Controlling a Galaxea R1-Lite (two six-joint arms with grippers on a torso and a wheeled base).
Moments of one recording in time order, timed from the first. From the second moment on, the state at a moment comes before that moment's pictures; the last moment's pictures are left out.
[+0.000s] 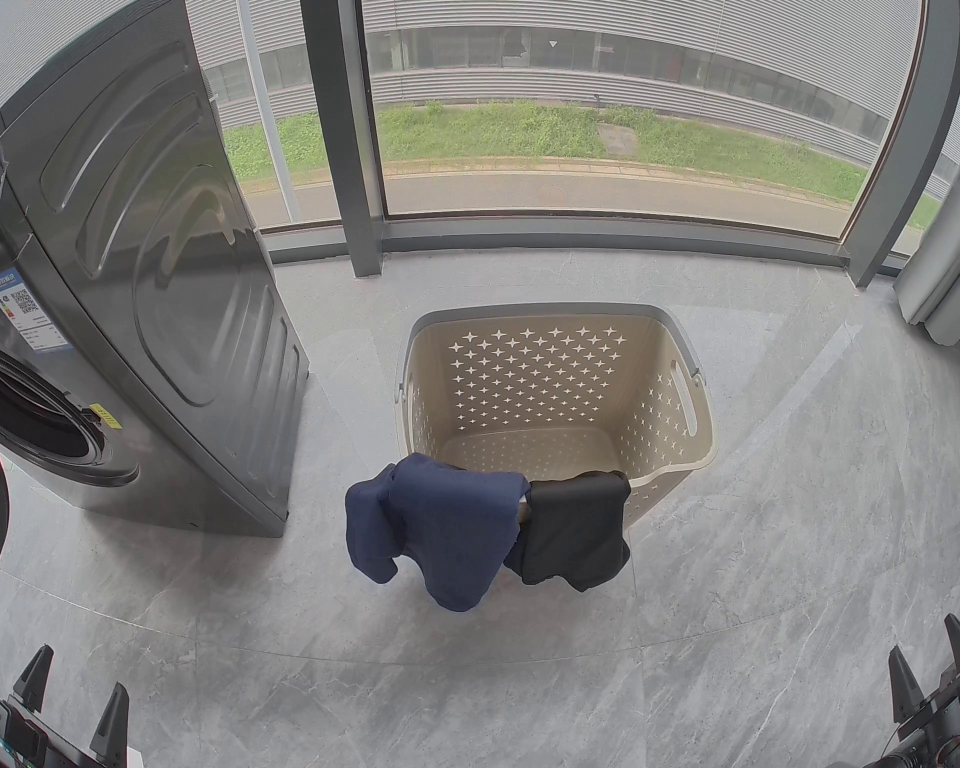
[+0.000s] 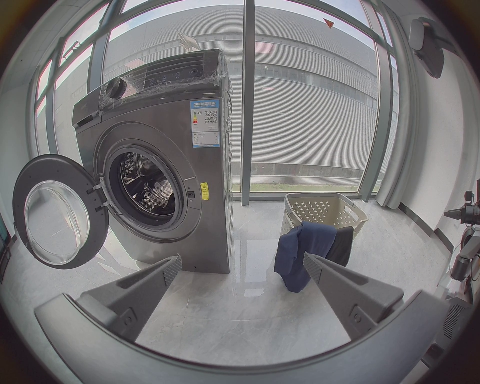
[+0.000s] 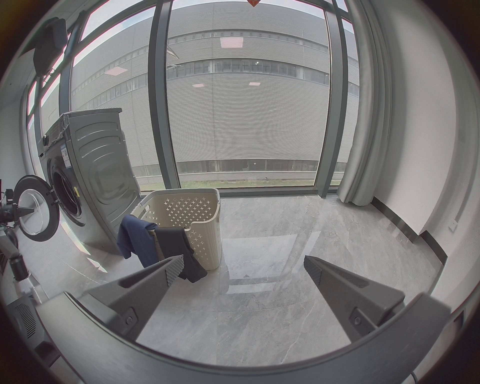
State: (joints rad) left arm 0.00 0.02 -0.02 0.00 0.00 -0.02; right arm -0.01 0.02 -0.02 0.01 -0.03 0.00
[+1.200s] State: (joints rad) left arm 0.00 0.02 -0.02 0.00 0.00 -0.02; right arm 0.00 0.05 -0.12 -0.01 0.00 0.04
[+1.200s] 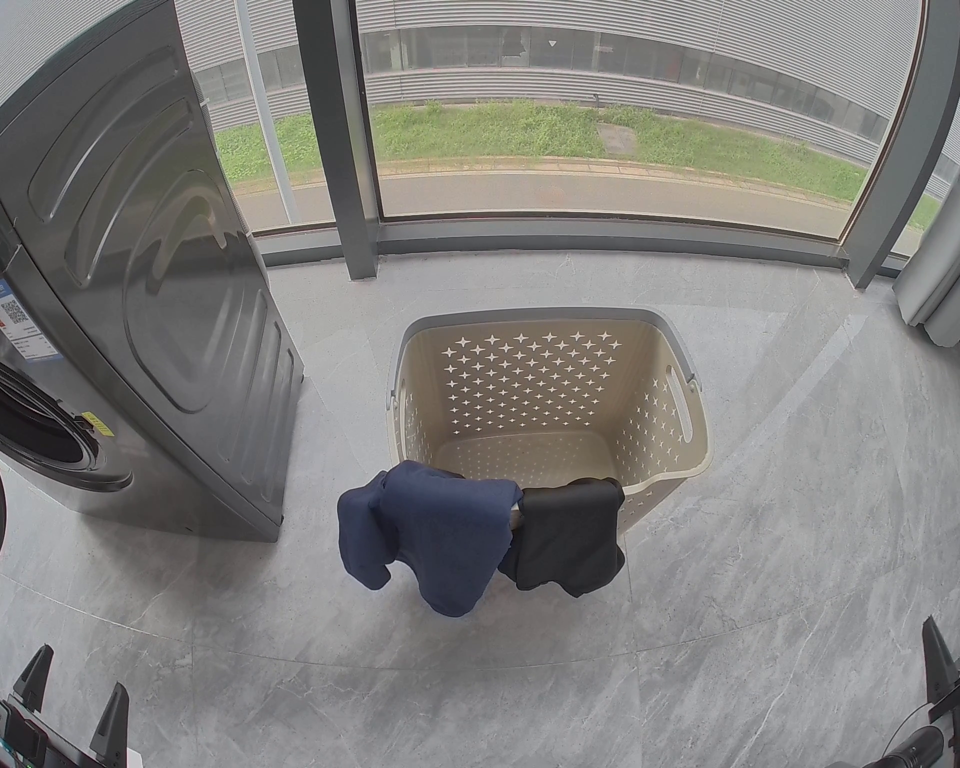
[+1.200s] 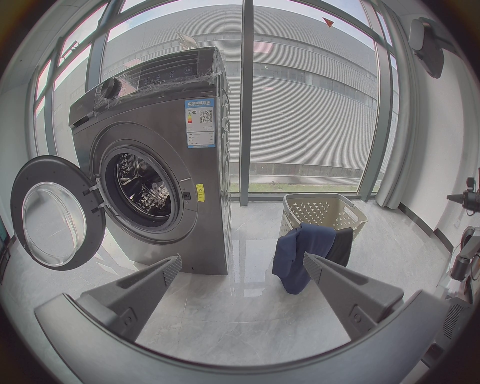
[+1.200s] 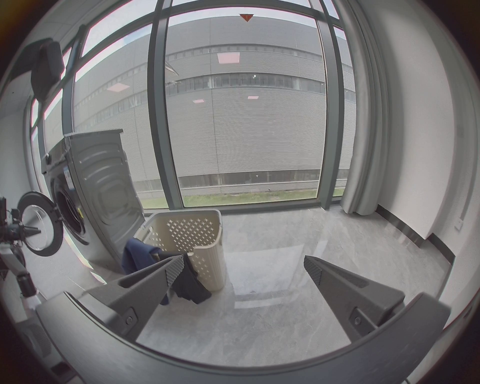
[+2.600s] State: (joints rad) left arm 0.00 0.02 -0.02 0.00 0.00 -0.02; right arm 0.43 1.56 -0.25 -0.81 -0.02 0.31
